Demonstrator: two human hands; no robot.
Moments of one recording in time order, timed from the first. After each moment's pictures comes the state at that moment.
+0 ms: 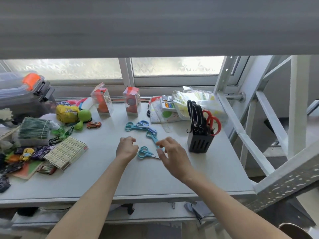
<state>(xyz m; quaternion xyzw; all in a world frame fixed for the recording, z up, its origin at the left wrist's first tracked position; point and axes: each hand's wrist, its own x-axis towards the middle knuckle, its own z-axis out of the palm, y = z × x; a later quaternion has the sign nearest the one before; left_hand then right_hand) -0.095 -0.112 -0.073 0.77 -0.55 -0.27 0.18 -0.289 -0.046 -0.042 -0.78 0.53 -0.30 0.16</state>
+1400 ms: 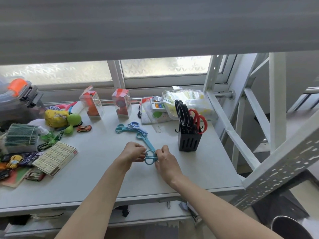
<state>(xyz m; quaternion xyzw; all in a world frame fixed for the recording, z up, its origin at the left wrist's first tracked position) -0.153 -0.087 -0.045 0.68 -0.45 -0.51 0.26 -0.297 -0.050 -0.092 -0.76 0.61 -0.20 0.14</state>
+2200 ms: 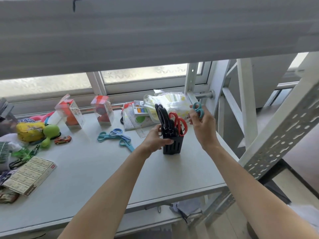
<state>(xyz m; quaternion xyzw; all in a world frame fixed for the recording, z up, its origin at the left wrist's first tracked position) -0.269 -0.118 -0.011 0.53 -0.64 -0.50 0.24 -0.447 -0.091 0.013 -0.55 0.60 -0.56 0.16</state>
